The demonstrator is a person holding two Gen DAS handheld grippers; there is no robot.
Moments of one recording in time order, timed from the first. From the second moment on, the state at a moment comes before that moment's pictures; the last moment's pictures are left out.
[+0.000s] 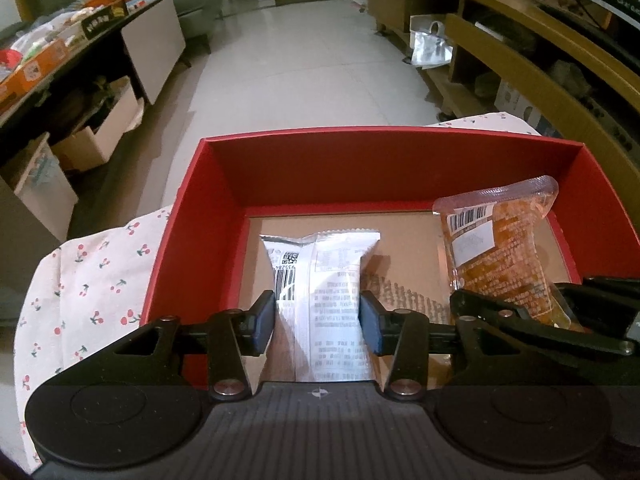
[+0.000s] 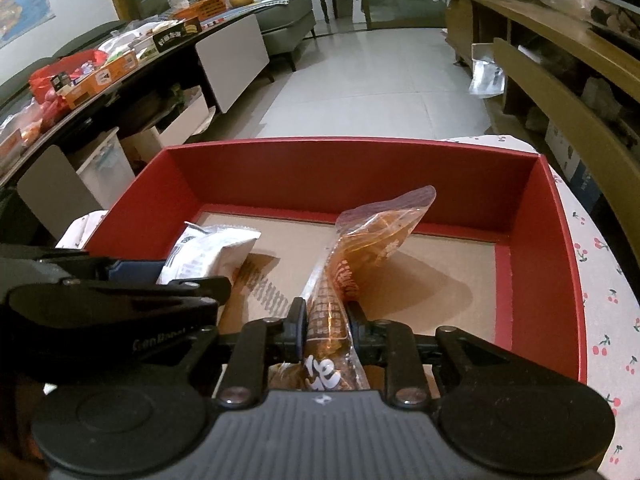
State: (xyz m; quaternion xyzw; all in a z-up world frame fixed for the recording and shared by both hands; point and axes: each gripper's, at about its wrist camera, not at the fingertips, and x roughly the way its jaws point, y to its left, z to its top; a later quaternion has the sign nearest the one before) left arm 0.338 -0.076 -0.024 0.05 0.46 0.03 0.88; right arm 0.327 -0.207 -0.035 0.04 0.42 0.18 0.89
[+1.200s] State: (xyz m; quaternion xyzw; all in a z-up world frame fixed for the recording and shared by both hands) left arm 0.309 -0.041 0.035 0.00 0.41 0.03 0.91; right arm 0.311 -0.224 0.022 0.03 0.36 0.16 0.92
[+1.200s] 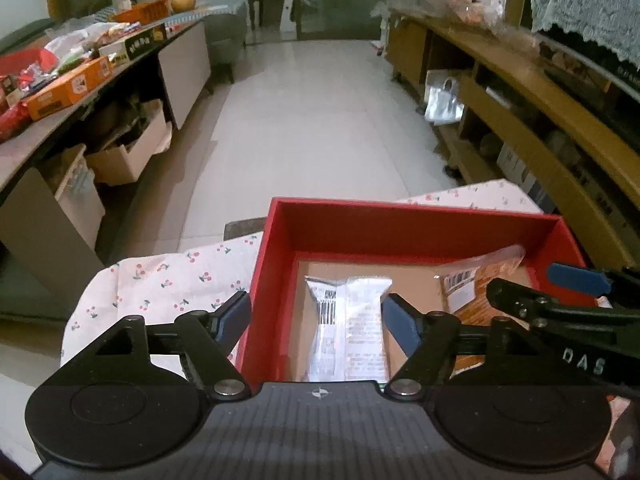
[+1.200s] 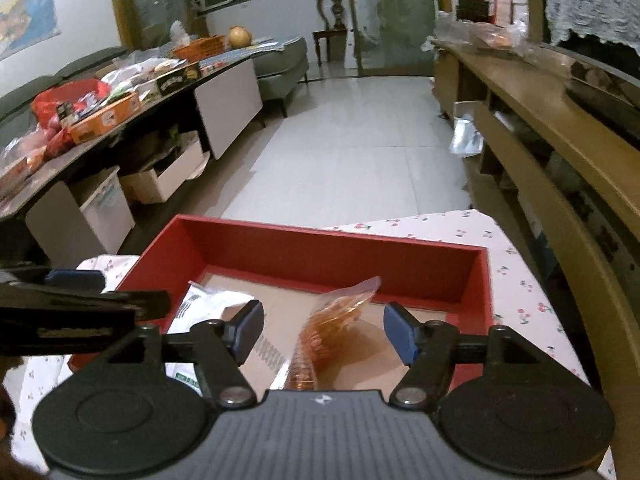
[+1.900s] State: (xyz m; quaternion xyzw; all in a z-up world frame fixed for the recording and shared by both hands) left arm 0.233 -0.009 0.042 -0.05 0.43 -0.02 0.90; right arm 0.239 -0.212 0.046 0.03 0.38 0.18 0.91
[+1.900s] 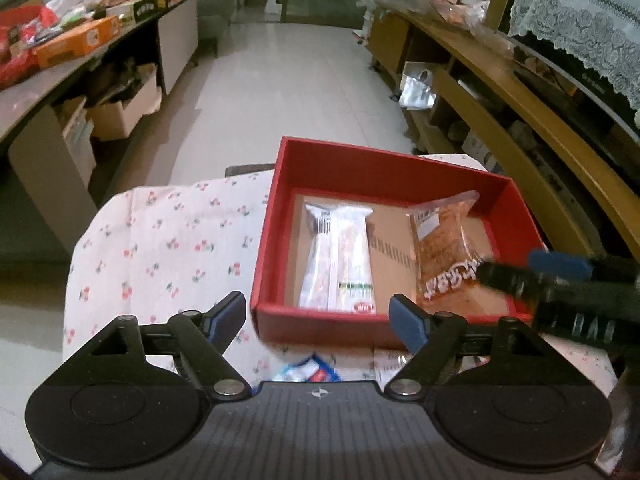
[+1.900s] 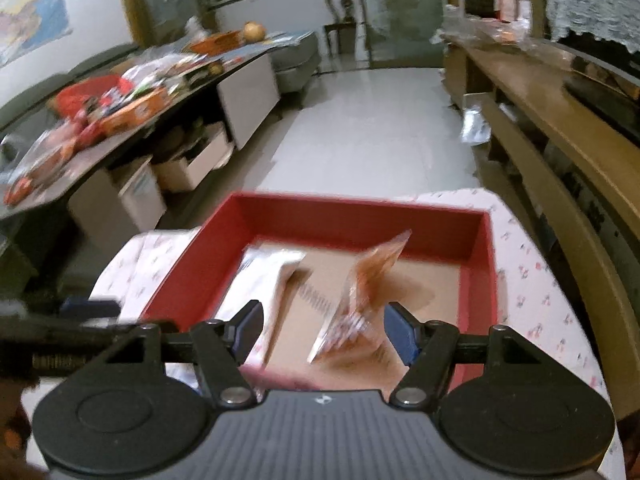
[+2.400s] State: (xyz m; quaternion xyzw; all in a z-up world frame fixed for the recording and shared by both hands) left arm 0.195 0.044 0.028 -0.08 0.47 0.00 0.88; right arm 0.170 -0.167 0.024 0.00 0.43 0.26 0.86
